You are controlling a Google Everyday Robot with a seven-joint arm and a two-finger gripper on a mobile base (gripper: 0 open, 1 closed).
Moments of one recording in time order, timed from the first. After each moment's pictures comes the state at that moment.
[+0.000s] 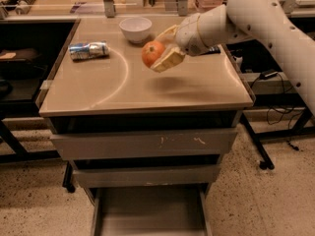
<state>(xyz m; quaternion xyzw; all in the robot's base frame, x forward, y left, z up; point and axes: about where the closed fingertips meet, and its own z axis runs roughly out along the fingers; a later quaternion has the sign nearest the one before) 0.687 -0.026 0.912 -0.63 0.61 0.13 0.47</state>
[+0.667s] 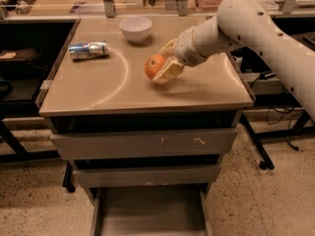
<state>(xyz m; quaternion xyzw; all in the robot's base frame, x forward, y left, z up) 0.685 -0.028 0.869 -0.62 0.65 0.12 0.42</state>
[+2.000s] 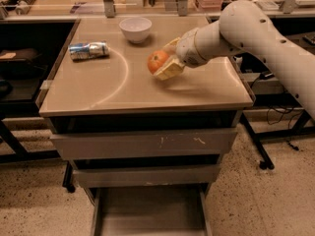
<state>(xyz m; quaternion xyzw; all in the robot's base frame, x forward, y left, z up) 0.695 -0.037 0.868 -0.59 0.67 0.10 0.44</state>
